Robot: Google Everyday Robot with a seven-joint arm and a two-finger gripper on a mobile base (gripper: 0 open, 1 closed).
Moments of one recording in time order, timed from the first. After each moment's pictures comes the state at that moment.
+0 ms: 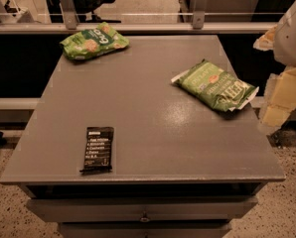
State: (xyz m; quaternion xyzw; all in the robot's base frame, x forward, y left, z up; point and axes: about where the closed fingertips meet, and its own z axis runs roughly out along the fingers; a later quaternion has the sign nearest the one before) arm 0.438 -0.217 0.976 -0.60 0.78 -0.03 0.16
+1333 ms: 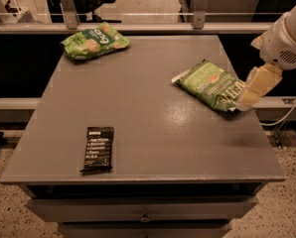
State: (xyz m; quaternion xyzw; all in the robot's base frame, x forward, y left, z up) arm 0.534 -0.249 0.929 -0.53 0.81 -0.02 0.23
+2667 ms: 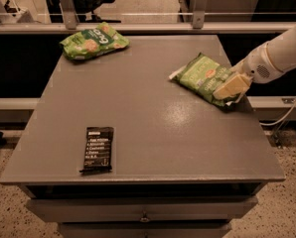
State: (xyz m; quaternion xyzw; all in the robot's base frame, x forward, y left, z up) arm 0.612 -0.245 0.847 -0.45 0.83 0.11 0.30
